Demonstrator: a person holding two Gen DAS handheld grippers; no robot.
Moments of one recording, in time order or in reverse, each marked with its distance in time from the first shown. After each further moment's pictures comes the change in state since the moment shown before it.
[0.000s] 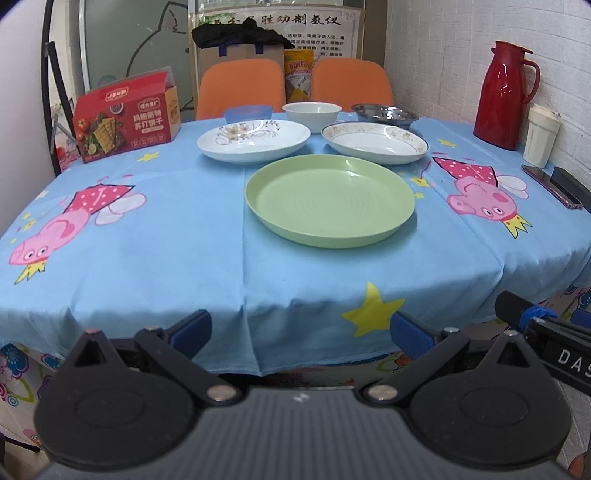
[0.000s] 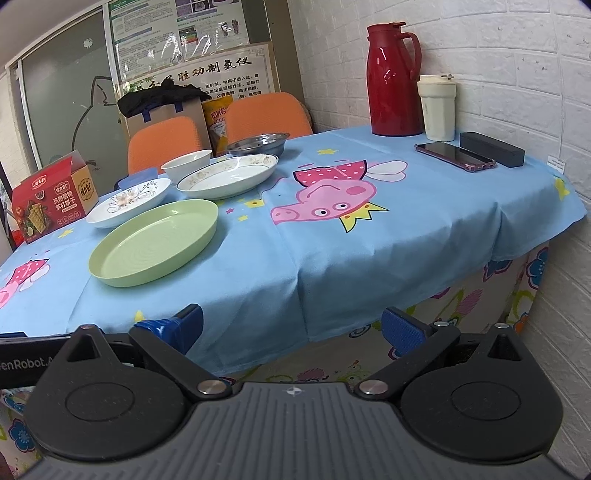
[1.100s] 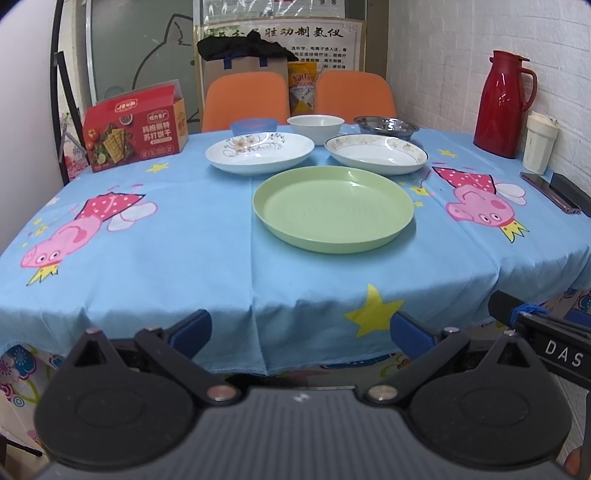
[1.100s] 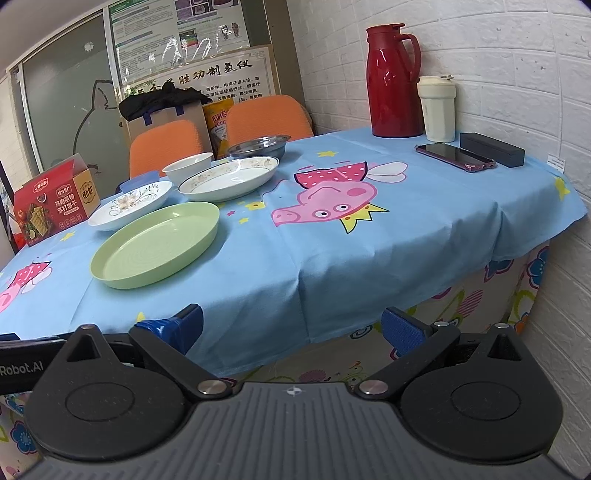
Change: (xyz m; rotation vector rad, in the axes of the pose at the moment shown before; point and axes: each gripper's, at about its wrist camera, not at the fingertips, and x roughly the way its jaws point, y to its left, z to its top) left arm -0.017 -0.004 -0.009 0.006 -0.048 0.022; right arm -0.002 -0.001 -0.002 0.006 -0.009 0.010
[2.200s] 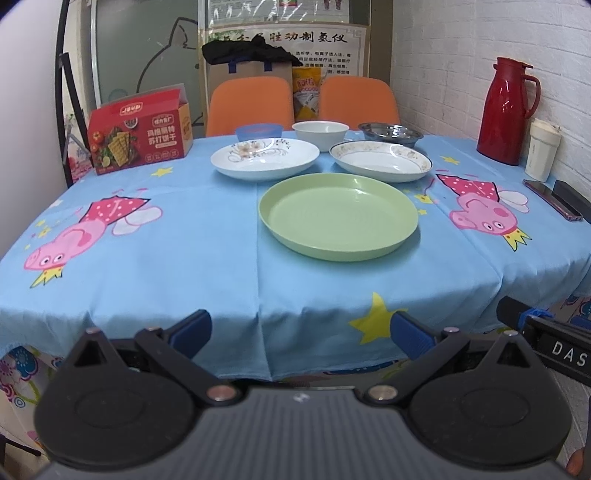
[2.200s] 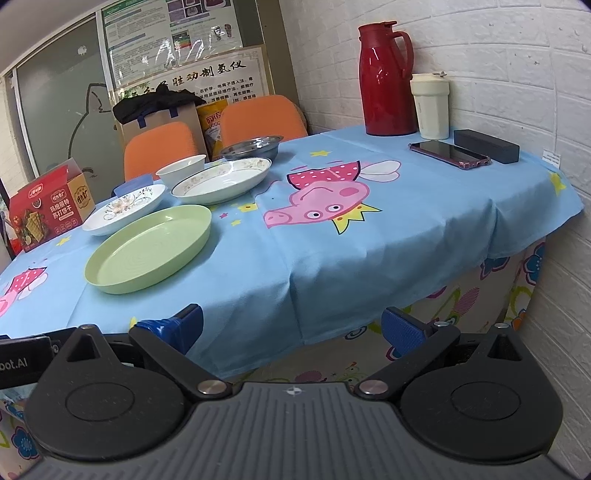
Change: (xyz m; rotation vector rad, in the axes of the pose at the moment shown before) left arm -0.001 0.005 0.002 -0.009 -0.015 0.006; right arm 0.002 -0.007 0.002 0.017 0.002 -0.006
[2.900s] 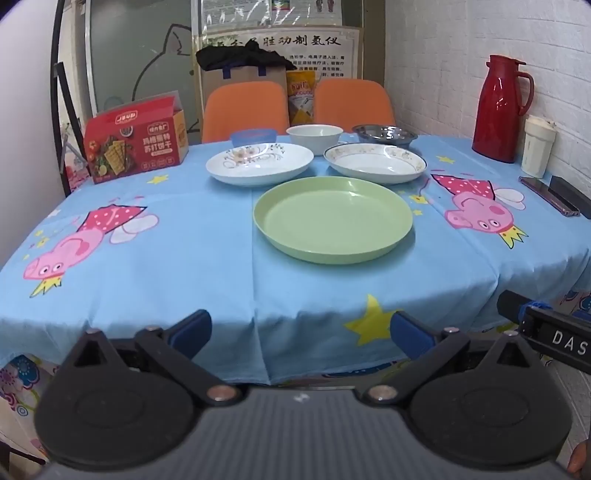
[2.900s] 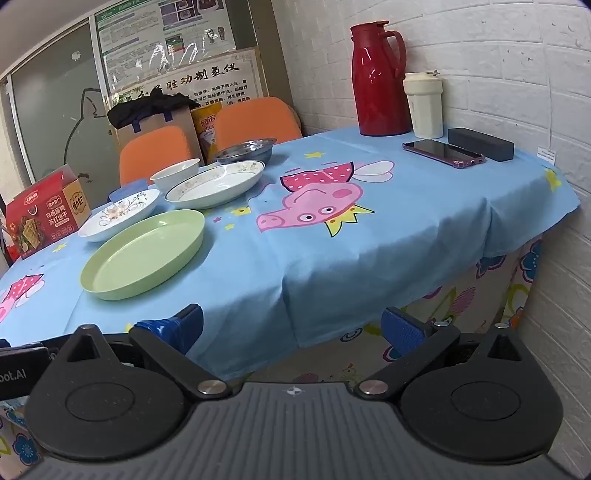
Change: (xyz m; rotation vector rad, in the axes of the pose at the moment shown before) left arm -0.001 -0.003 0.000 0.025 -0.014 -0.003; right arm 0.000 -0.006 0.004 0.018 -0.002 -0.007
